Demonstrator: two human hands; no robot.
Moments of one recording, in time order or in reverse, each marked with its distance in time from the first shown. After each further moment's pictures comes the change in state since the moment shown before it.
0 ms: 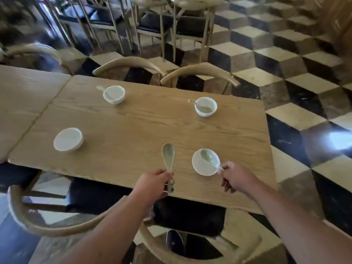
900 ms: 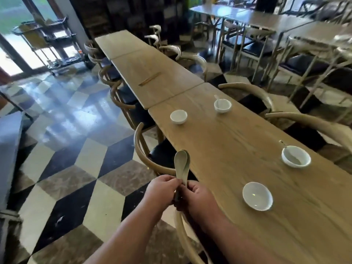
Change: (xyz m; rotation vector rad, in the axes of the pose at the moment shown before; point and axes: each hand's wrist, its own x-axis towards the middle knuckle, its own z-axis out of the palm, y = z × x) left_hand -0.193 -0.067 0.030 -0.512 0.688 -0.002; right_hand -0.183 -0.064 0.099 0.163 -0.803 -0.463
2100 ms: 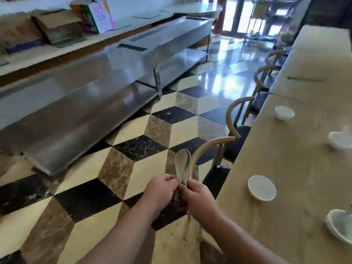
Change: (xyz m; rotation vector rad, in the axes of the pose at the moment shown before) left_hand -0.328 -0.145 0.323 -0.600 0.829 -0.225; right_hand -0.221 0.056 -0.268 -0.612 -1.041 0.167
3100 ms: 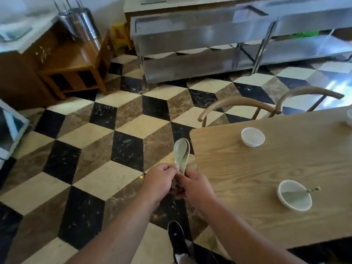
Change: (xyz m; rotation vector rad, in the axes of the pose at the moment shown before) left_hand -0.361 -0.131 0.413 -0.374 0.705 -0.278; right_hand -0.298 0.178 -0.306 -0.362 -0.705 0.057
